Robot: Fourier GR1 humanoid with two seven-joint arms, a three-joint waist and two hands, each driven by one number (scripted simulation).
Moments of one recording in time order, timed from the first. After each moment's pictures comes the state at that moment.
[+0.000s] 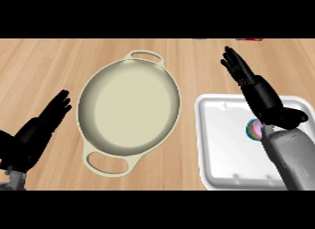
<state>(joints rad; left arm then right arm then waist) -0.03 0.52 -0.21 -1.66 0.32 0.09 0.14 -0.41 -0.32 0.19 -1.39 -0.14 0.08 -0.23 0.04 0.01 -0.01</state>
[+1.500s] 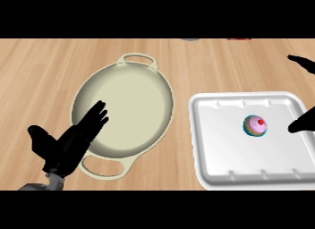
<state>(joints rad) -0.02 0.30 -0.28 -1.63 0.40 0.05 0.23 -0.43 -0.80 0.14 -1.50 0.13 0.36 0.55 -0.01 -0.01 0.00</state>
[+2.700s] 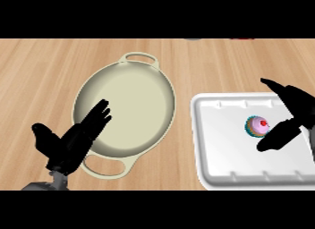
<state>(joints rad) -0.03 0.22 -0.23 -1.63 0.33 -0.01 0.26 -0.35 -0.57 0.18 -1.67 0.25 0.42 0.90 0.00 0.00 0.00</state>
